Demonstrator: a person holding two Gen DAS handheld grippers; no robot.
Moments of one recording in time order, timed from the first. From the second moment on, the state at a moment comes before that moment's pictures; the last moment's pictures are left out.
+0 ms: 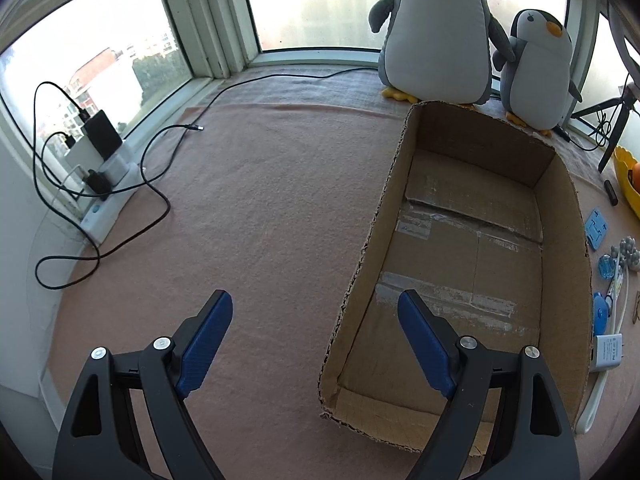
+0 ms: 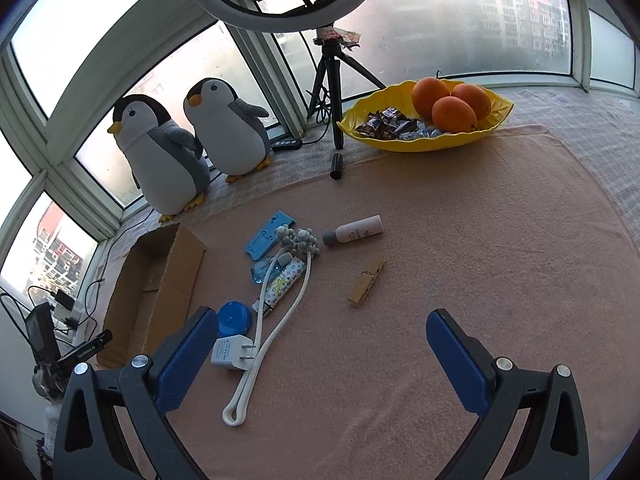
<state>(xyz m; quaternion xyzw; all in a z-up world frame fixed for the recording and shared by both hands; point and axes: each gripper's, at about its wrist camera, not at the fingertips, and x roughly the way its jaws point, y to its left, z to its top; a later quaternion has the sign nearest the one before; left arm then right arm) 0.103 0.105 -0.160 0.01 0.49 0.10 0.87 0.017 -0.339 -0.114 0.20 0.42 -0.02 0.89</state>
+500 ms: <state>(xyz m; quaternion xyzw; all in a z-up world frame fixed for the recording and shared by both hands) 0.116 0.097 -0.182 0.03 0.51 0.08 0.86 0.027 -0.314 -0.118 0.16 0.43 0.03 0.89</state>
